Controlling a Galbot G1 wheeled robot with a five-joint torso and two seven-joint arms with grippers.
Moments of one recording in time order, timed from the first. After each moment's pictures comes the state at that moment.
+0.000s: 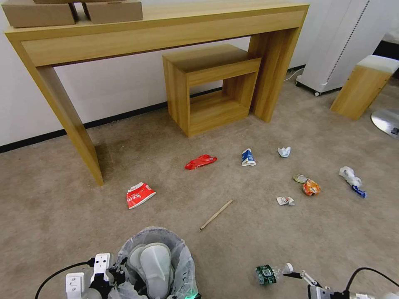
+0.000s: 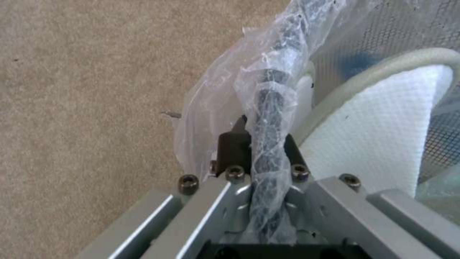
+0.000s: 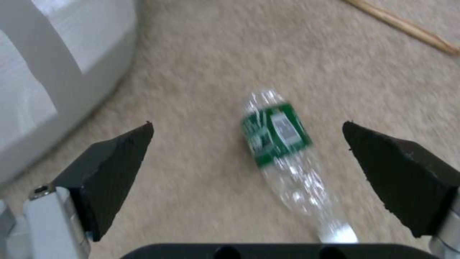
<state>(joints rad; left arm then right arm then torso) 1.94 -0.96 -0.56 -2.28 -0.81 0.46 -0.39 -1.64 0.46 0.28 1.45 0.24 0.58 -0.63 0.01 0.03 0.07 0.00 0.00</state>
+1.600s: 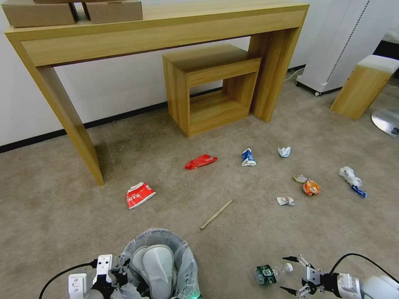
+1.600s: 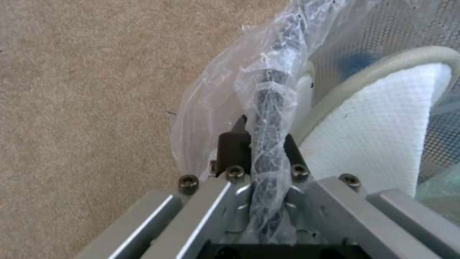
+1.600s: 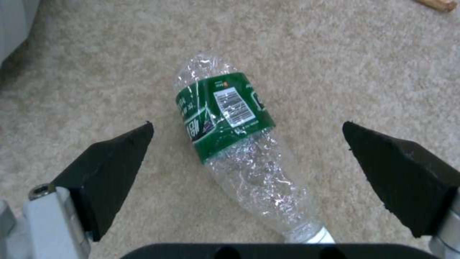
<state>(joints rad) 1.94 -0.95 -0.55 -2.28 -0.82 0.45 -0.39 -1.27 0.55 -0.03 1.26 0.26 0.53 -0.60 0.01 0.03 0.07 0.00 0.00</state>
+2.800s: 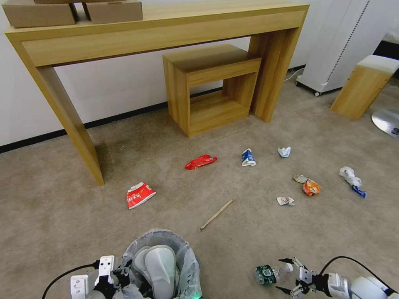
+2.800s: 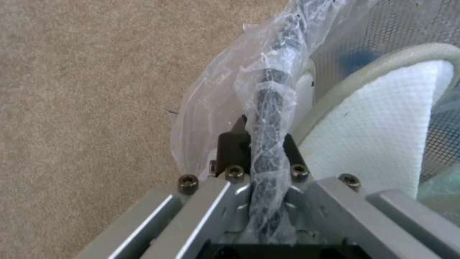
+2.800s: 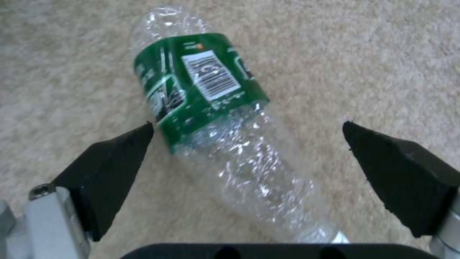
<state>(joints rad) 1.94 -0.94 -0.52 -2.26 -0.83 0.44 -0.39 -1.13 0.66 -0.13 1.07 0.25 0.56 -0.61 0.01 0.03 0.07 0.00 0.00</state>
